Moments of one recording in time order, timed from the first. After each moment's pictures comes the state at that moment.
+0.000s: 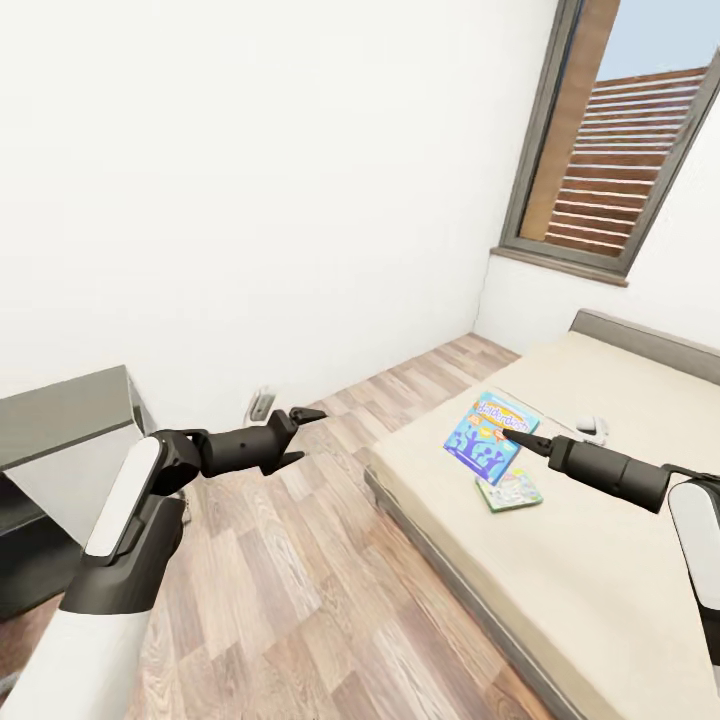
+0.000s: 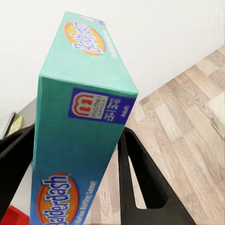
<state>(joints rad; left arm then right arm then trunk) -0.67 0.04 -0.08 -1.56 1.82 0.87 0.84 -0.50 -0.30 -0.30 -1.60 -0.56 1.04 0.64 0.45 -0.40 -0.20</state>
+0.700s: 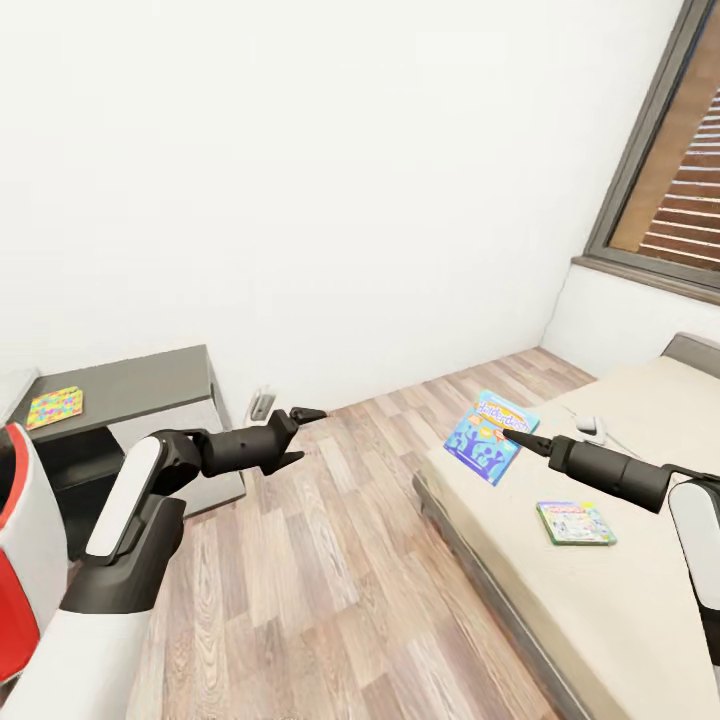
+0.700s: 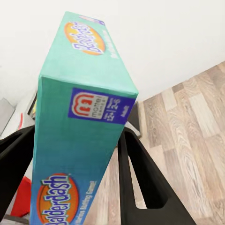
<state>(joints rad) -0.67 0.04 -0.08 -1.56 1.82 0.87 0.84 -0.50 -0.30 -0.30 -1.60 -0.56 1.04 0.64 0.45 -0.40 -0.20</state>
